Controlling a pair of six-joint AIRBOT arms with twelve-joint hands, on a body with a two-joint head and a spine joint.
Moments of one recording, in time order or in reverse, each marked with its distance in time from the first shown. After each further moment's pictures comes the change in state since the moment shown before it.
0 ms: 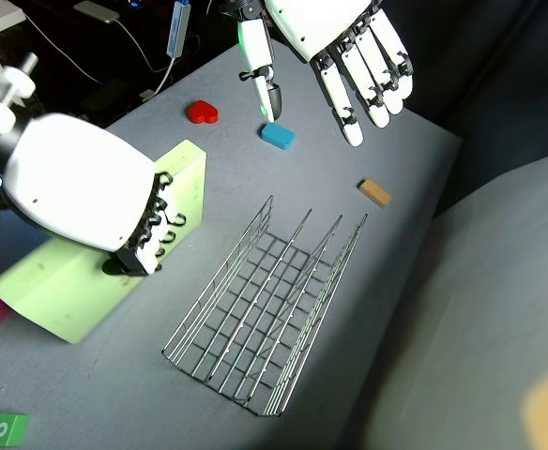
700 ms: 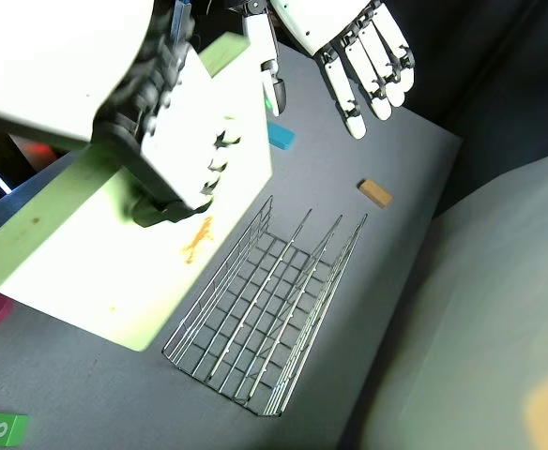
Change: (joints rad) left arm 0.000 0.020 -0.002 -0.024 0.008 0.012; right arm 0.234 0.031 0.045 -0.113 0.069 -0.039
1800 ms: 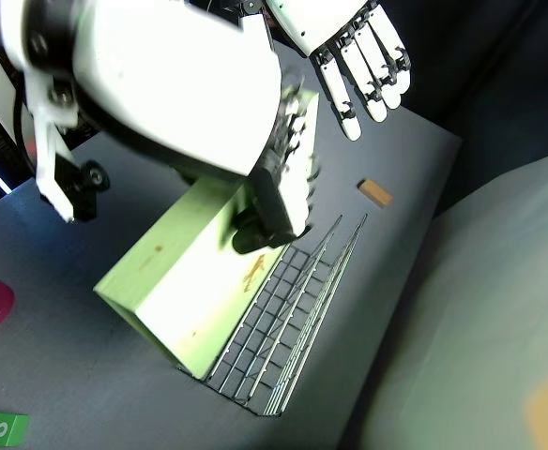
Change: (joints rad) left arm 0.000 0.005 -0.012 -0.005 -0.007 0.003; right arm -0.093 -0.201 0.219 -0.085 0.021 -0.023
